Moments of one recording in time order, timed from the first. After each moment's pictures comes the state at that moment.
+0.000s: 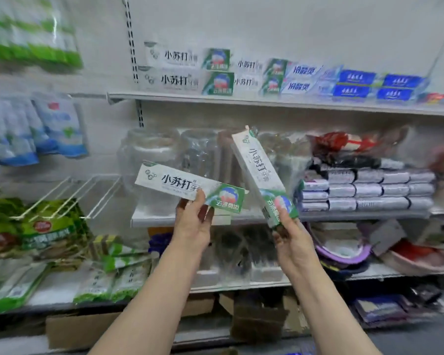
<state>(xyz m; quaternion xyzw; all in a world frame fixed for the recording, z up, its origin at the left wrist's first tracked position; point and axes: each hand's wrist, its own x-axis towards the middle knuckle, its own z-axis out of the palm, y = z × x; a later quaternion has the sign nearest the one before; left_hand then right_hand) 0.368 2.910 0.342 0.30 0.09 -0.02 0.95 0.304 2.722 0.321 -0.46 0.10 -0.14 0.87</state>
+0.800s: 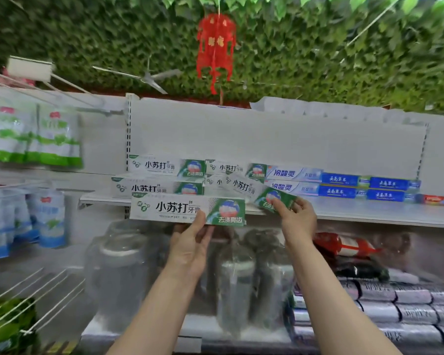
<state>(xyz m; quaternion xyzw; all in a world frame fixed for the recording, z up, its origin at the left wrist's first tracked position) 0.449 2.809 0.509 0.25 -0.06 0.09 0.96 0.471 2.610 0.544 -0.64 0.08 -0.37 0.67</state>
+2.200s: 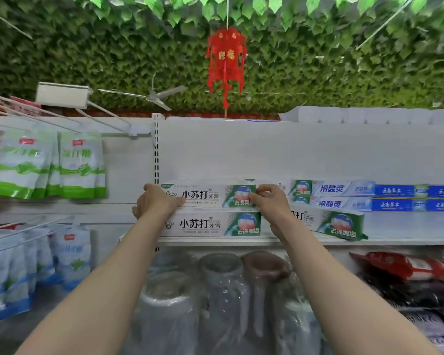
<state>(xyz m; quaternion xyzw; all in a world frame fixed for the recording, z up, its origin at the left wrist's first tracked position) 0.592 3.019 0.628 0.85 0.14 0.26 0.44 0.590 2.772 0.609 -0.70 -0.04 -0.23 0.67</state>
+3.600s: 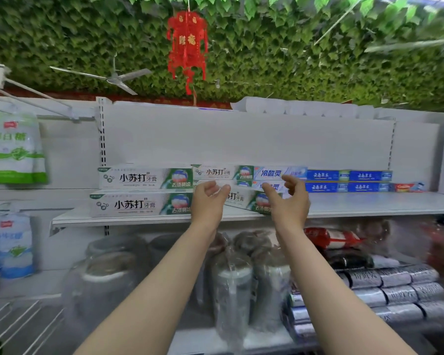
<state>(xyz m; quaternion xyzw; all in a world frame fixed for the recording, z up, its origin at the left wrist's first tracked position) 0.520 2.784 0.576 0.62 -0.12 0.17 0.75 0.489 2.632 0.572 -0.63 0.06 -0.50 0.59</state>
